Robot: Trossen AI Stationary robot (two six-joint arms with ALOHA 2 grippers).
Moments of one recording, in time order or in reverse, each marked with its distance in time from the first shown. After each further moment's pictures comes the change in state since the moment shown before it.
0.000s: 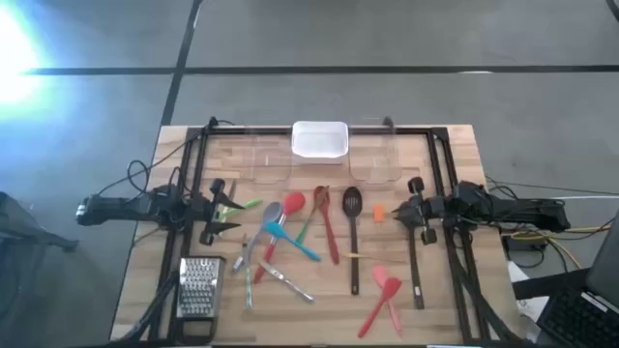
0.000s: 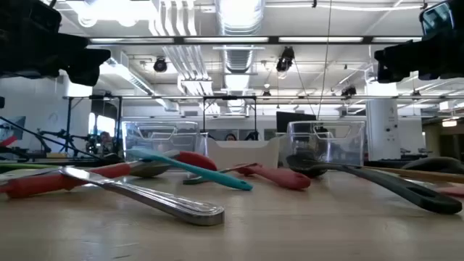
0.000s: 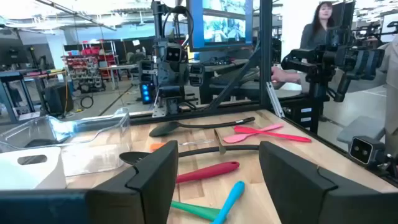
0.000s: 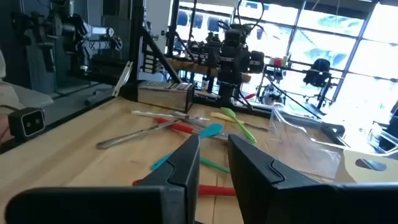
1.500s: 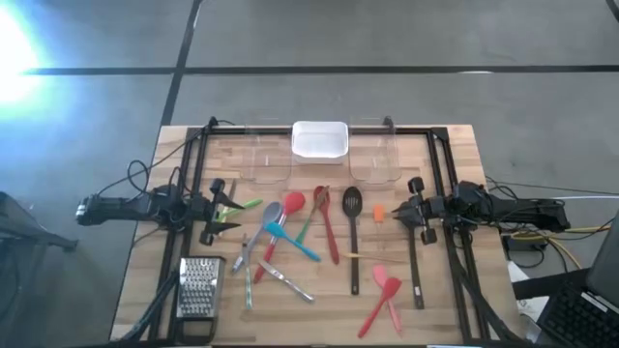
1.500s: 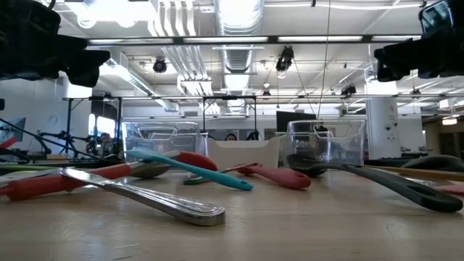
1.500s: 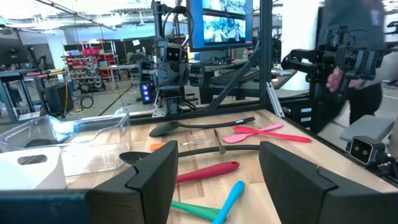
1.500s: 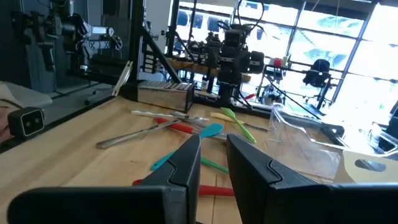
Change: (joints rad) left arm 0.000 0.000 0.000 0.000 0.000 0.000; right arm 0.000 0.000 0.000 0.005 0.000 -0.011
